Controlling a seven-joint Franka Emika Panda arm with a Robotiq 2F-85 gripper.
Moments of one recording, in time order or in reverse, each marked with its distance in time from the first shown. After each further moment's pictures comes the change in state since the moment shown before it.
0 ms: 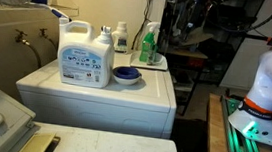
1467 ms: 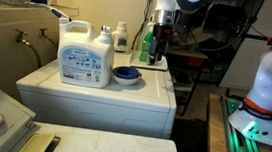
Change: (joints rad) arm -0.034 0.475 0.129 0.110 0.029 0.234 0.339
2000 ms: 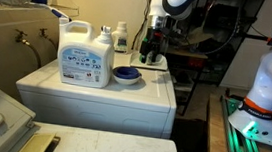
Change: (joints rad) arm -0.027 0.124 -0.063 0.074 0.093 0.054 0.036
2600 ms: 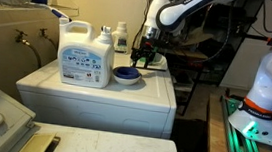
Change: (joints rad) arm 0.002 0.114 -0.011 -0.018 -0.028 0.270 0.239
